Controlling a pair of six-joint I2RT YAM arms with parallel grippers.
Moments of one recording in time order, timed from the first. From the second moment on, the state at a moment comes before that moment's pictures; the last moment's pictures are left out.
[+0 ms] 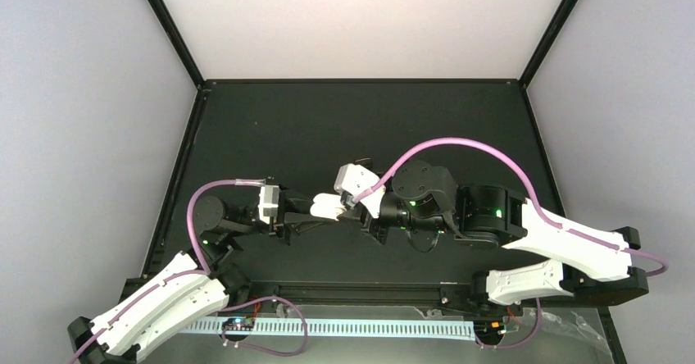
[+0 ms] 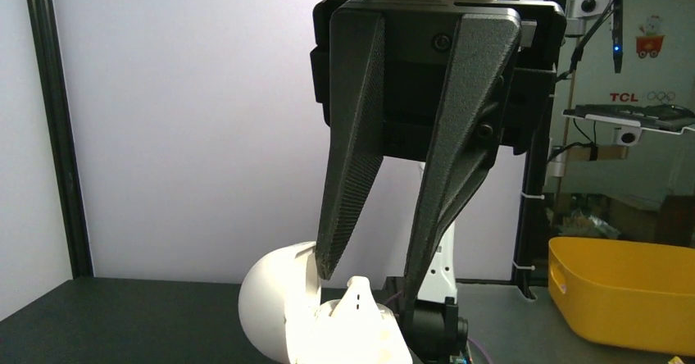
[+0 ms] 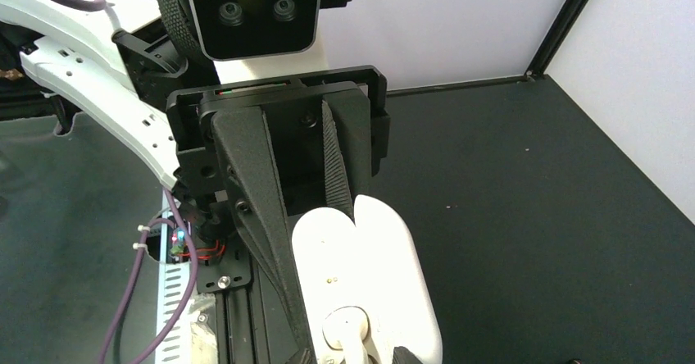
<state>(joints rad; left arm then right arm) -0.74 0.56 0.49 0.42 0.74 -0.27 1.36 1.18 1.51 -0.77 0.09 -0.02</state>
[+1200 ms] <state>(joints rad) -0.74 0.57 0.51 0.40 0.75 -0.26 1.36 1.18 1.51 -0.77 0.11 -0.04</state>
